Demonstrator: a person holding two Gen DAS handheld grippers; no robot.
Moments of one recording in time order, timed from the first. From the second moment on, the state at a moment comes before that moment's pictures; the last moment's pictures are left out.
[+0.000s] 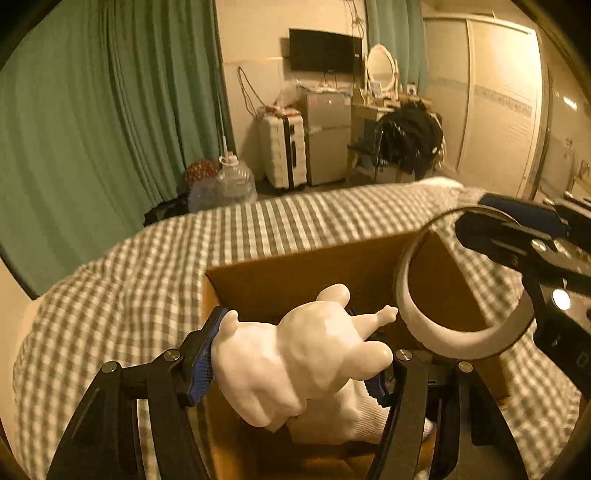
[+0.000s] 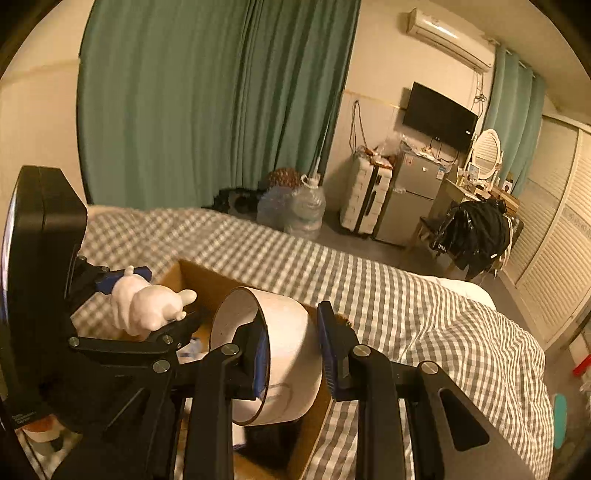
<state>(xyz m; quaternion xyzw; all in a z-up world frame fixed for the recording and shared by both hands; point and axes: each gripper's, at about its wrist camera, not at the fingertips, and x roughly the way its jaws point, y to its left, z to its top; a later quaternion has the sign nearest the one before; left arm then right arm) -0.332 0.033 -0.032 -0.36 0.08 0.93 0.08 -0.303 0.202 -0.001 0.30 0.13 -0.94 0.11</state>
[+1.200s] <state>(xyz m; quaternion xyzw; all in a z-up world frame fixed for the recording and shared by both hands) -0.217 -0.007 -0.021 -0.32 0.03 0.95 0.06 -0.235 0.261 -0.043 0.30 -0.03 -0.95 0.10</state>
